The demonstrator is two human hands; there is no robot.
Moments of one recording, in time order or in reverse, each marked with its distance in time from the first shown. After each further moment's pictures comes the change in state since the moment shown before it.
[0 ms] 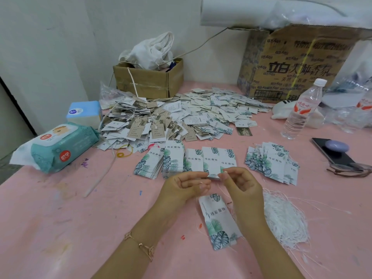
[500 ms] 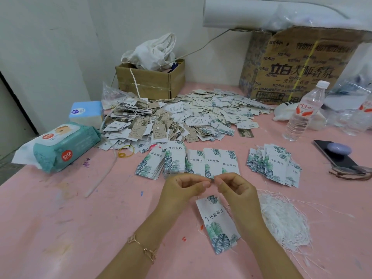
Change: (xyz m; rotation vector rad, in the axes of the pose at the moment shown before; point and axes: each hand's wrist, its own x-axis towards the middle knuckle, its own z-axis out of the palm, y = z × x) left_hand 0.002 -0.001 0.000 0.194 0.047 0.129; right_hand -0.003 -0.001 0.004 -0.032 -0.189 0.054
